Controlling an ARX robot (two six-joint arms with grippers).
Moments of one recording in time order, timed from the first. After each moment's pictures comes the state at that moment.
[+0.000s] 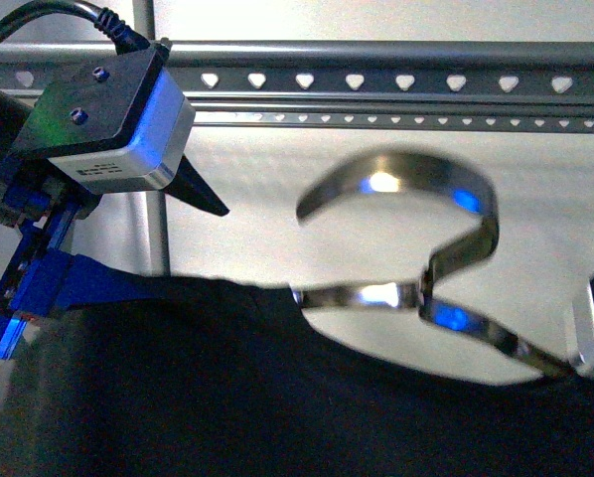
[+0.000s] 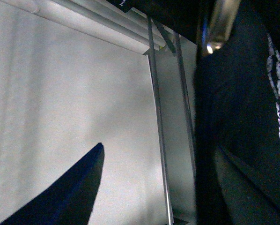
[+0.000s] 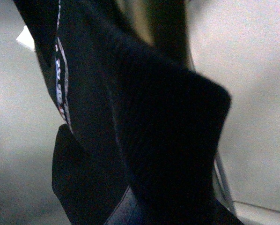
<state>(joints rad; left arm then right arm) -0.12 1.54 1.24 -0.33 0.73 1.66 -0.05 1.50 0.76 -0.05 -0.53 -1.22</state>
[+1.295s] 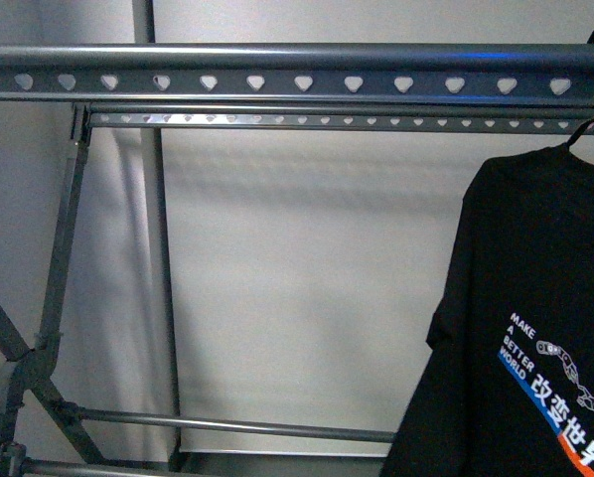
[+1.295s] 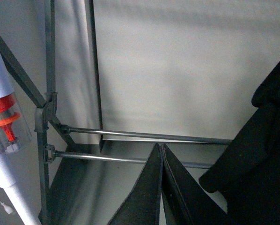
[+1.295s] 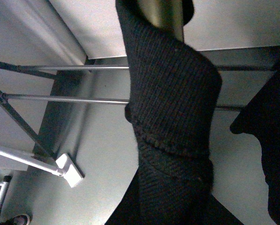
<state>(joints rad) 0.00 0.84 0.28 0.55 0.00 -0.01 -0.27 1.61 1.34 -0.39 -0.42 -0.07</state>
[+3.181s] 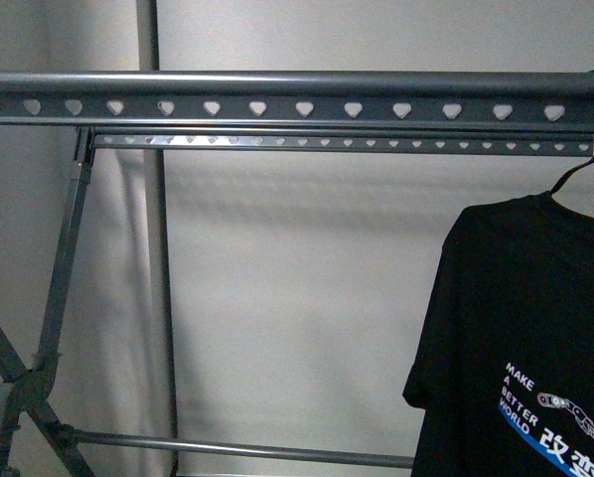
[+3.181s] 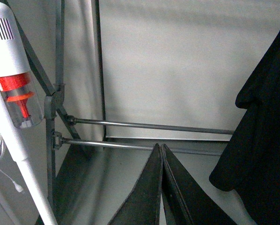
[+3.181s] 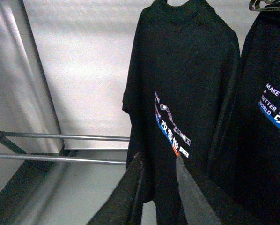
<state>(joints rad) 0.00 0.00 0.02 0.00 0.00 0.00 0.00 0.00 0.01 0.00 0.00 0.00</state>
